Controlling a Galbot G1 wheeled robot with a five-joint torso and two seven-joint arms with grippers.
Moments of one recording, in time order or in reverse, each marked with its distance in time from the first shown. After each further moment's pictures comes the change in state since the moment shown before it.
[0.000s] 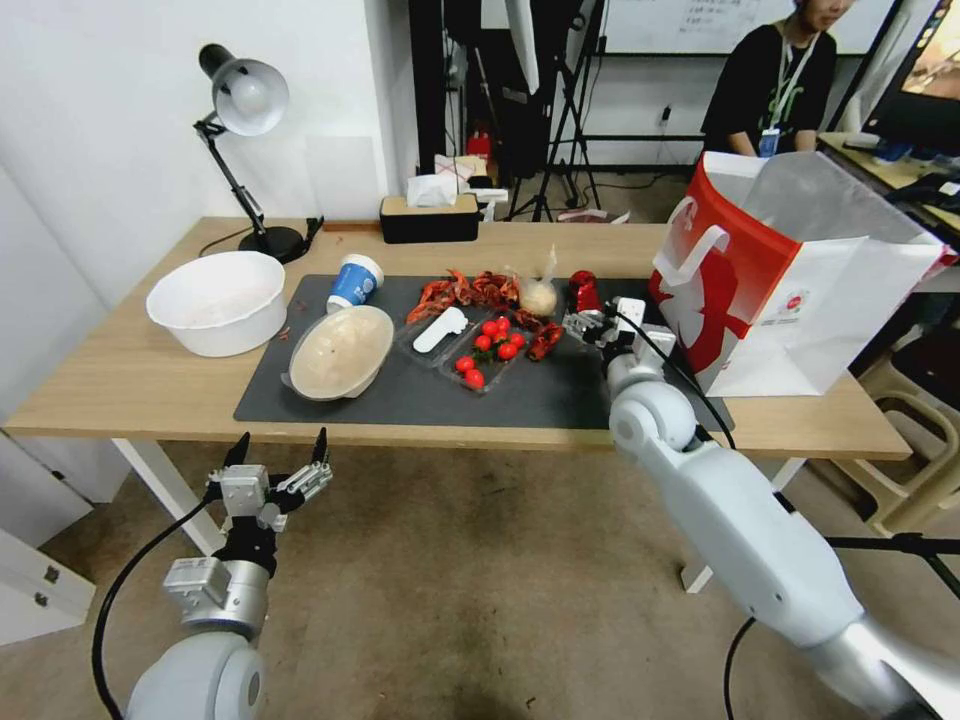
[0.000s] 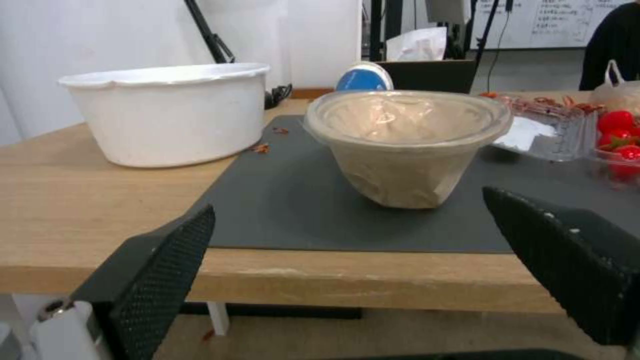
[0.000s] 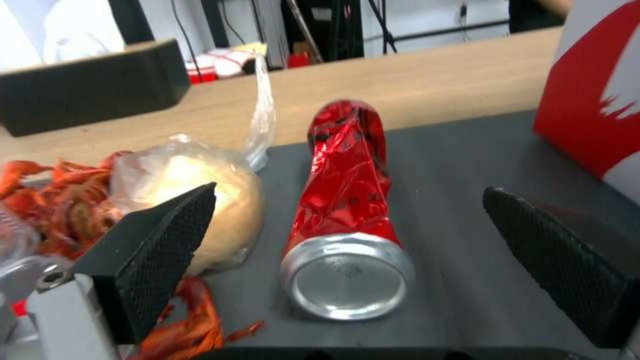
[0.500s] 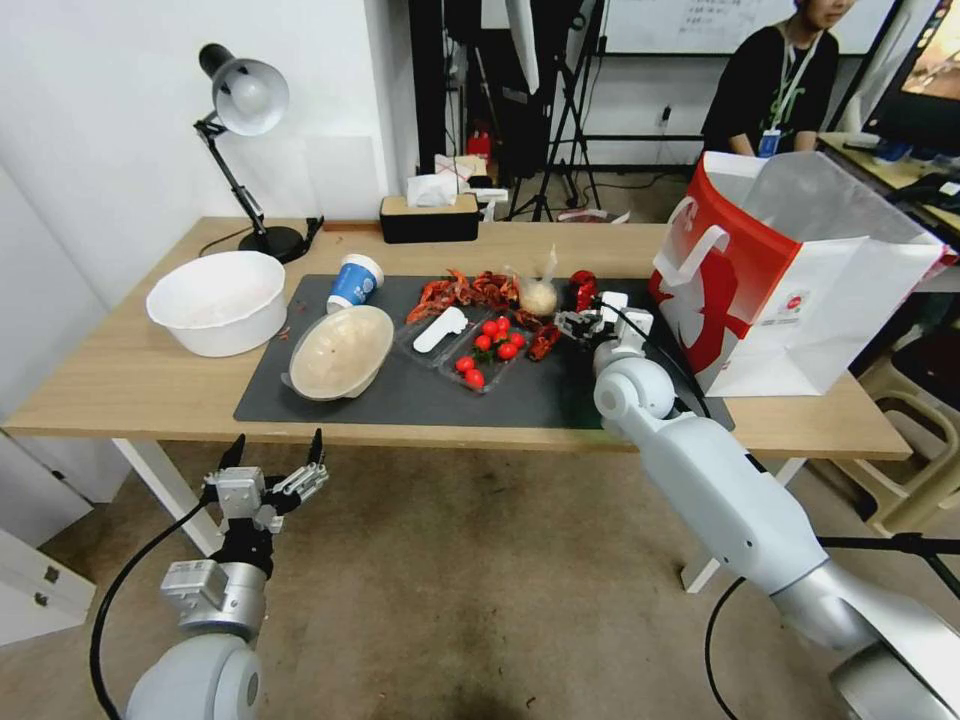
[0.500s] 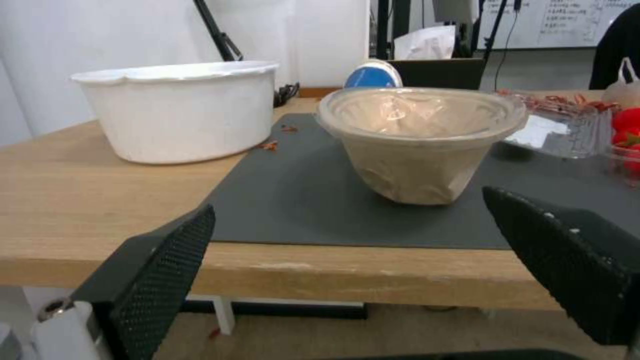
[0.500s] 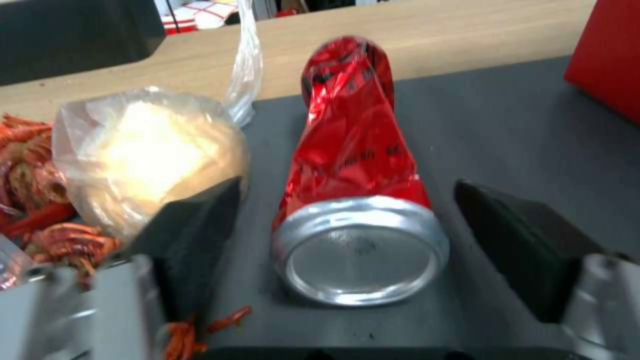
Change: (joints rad) left arm -0.003 -0.004 -0.007 0.016 0.001 -0.013 -0.002; right arm 0.056 0.030 -0.038 -0.087 0.039 -0.052 0.023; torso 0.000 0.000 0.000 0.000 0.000
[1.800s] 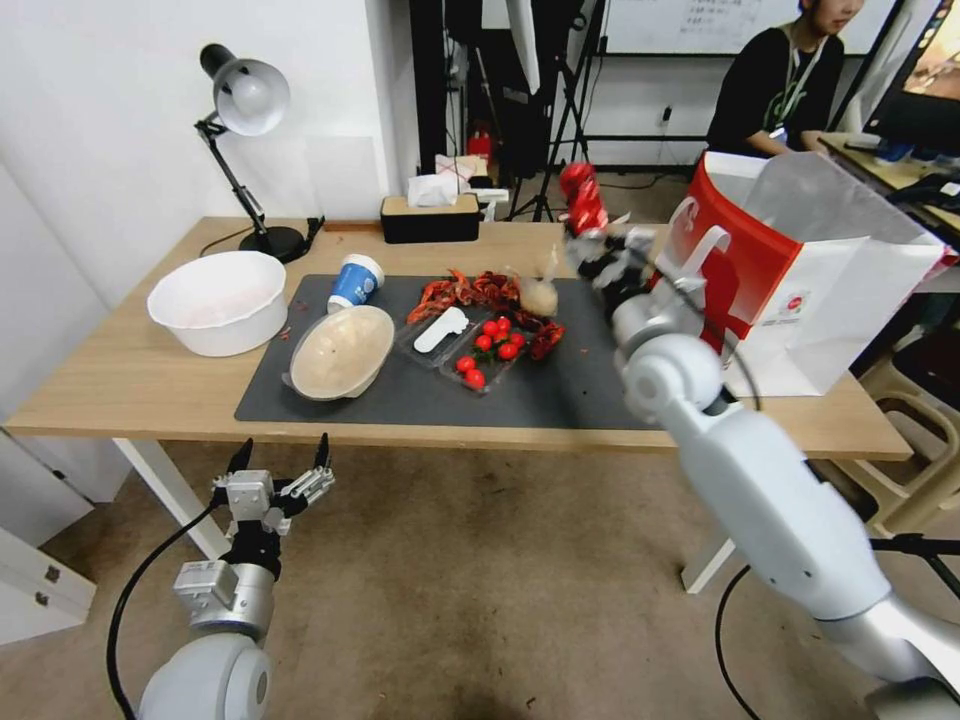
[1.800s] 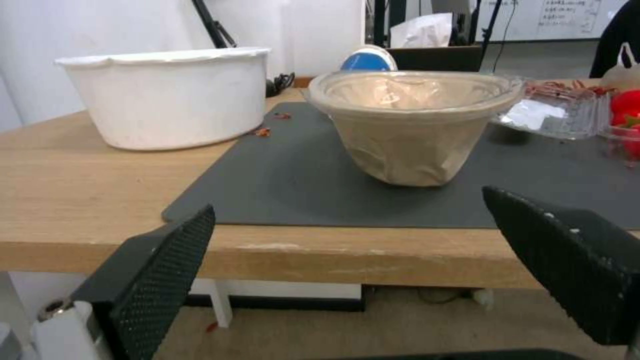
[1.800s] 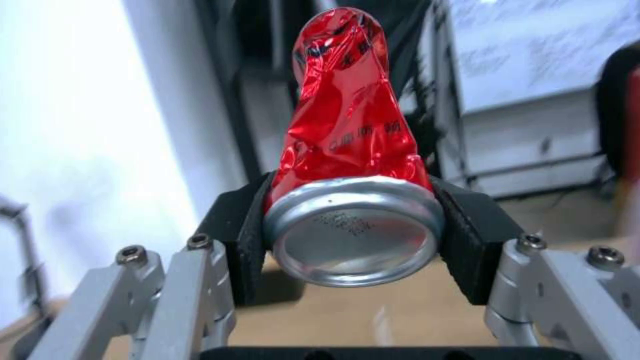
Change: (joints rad) left arm -0.007 0.001 0.008 0.021 0.004 -0.009 0.000; right arm -0.044 -0.029 0.057 0.168 0.005 0.049 -0.051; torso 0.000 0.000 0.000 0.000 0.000
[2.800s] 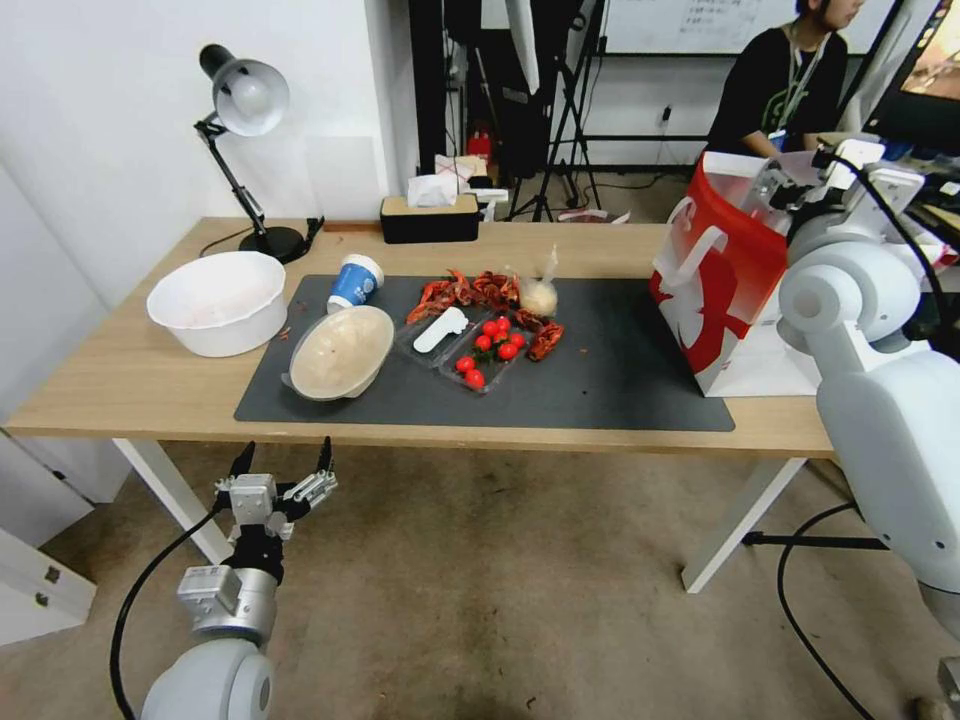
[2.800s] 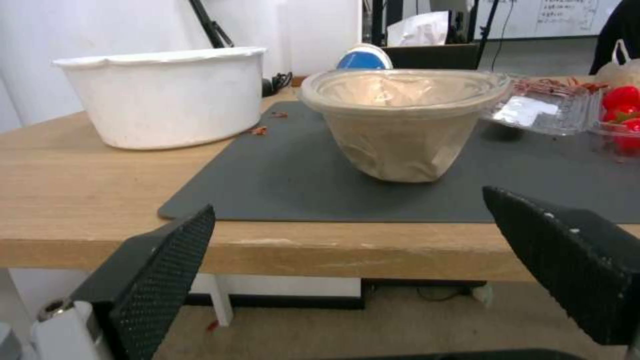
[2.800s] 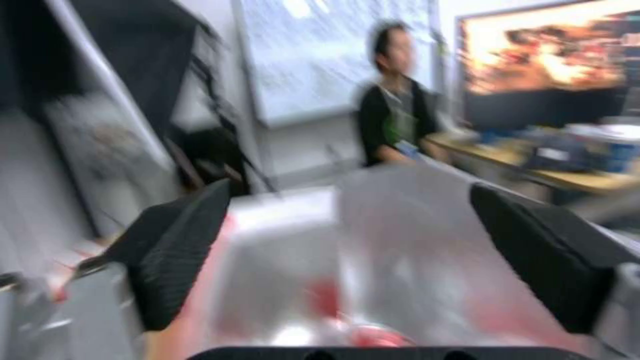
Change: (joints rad) left arm 0.013 -0.021 0.013 -0.003 0.035 -0.005 0.002; right arm 0.056 -0.182 0.389 0.255 -0.003 -0.216 0.189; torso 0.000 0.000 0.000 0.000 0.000
